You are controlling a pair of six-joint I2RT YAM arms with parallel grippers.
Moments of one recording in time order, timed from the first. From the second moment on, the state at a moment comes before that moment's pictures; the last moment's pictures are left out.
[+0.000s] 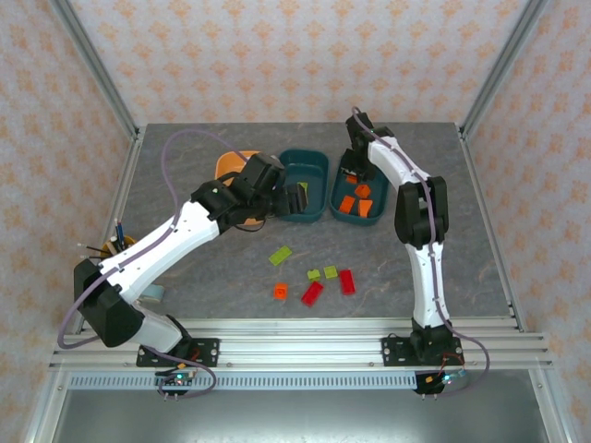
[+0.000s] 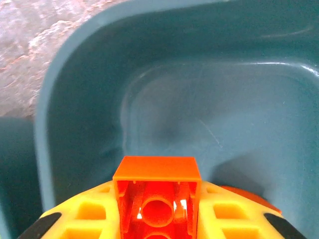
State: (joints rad) left arm -0.67 1.46 1.40 -0.79 -0.08 -0.78; right arm 0.26 2.33 2.07 -0.96 0.02 0.61
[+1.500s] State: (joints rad) left arm -1.09 1.82 1.22 -0.85 0.00 -0.59; right arm 0.44 0.78 0.96 -1.19 -0.24 0.85
